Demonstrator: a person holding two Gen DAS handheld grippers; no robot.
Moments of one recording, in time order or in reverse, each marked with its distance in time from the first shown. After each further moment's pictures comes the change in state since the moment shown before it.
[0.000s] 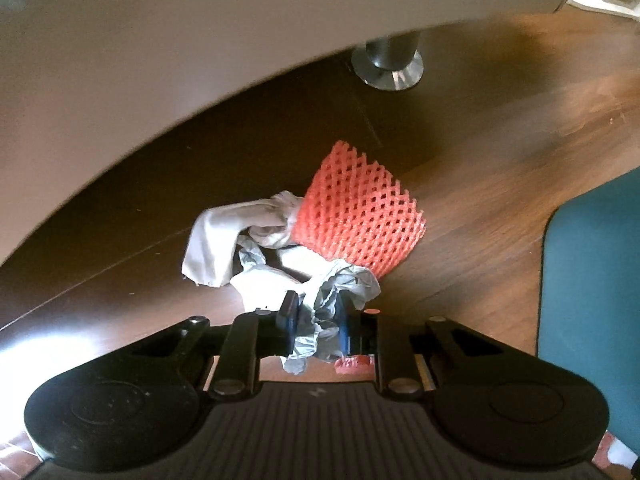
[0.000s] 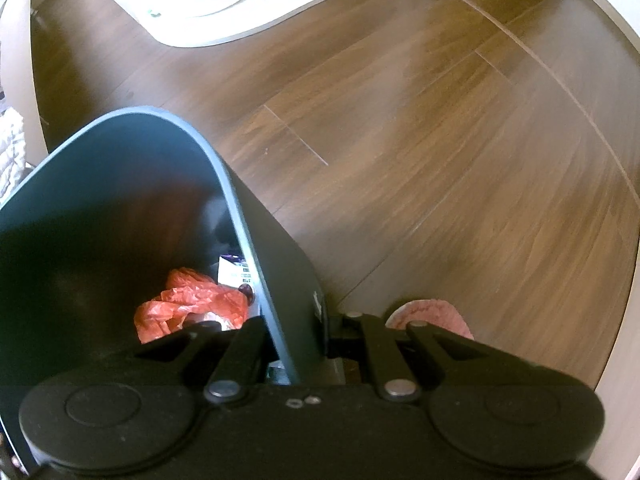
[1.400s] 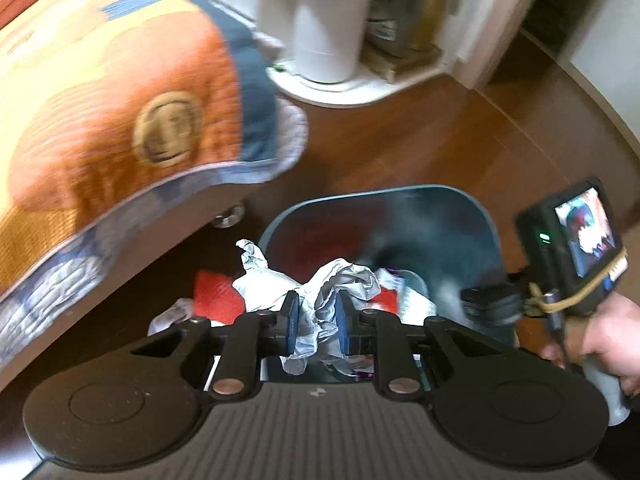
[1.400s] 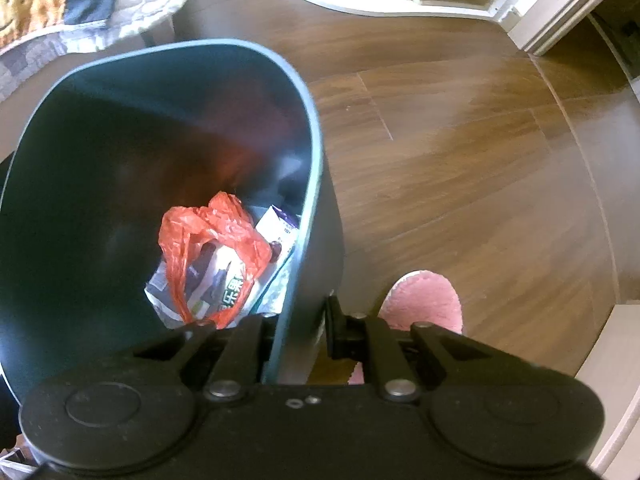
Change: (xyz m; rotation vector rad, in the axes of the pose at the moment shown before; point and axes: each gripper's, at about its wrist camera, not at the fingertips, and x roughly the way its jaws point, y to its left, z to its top) left arm -0.293 -0.089 -0.069 0.264 -0.317 -0.245; right arm -0.044 0.075 -0.085 -0.375 0.022 -0.060
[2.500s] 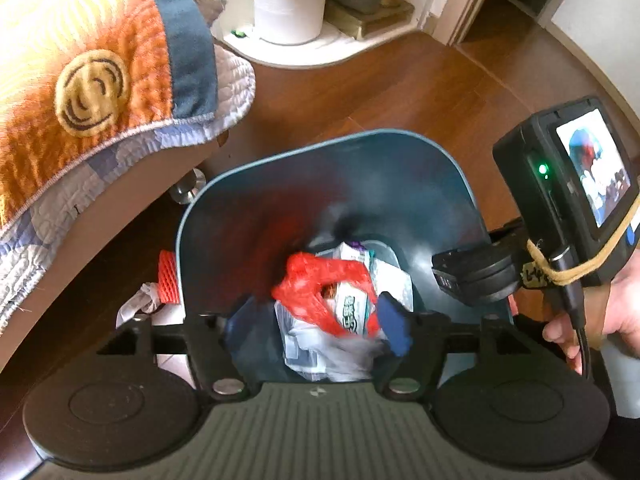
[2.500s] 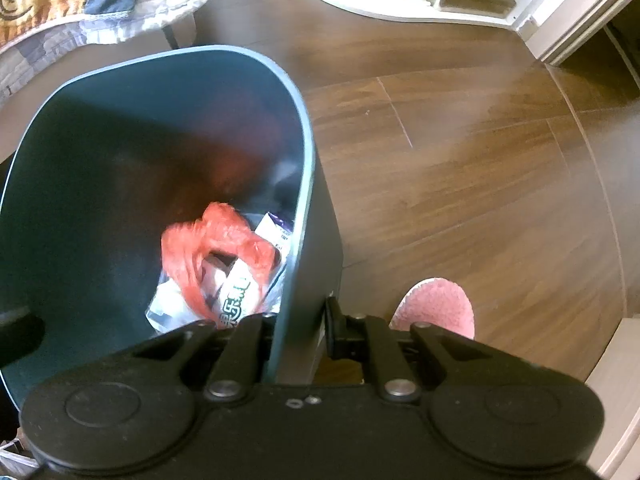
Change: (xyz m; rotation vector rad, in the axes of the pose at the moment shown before) left arm 0.049 -0.026 -0.015 0.051 0.073 -0.035; right arm 0.013 -0.004 0.005 -0.026 -0.008 0.021
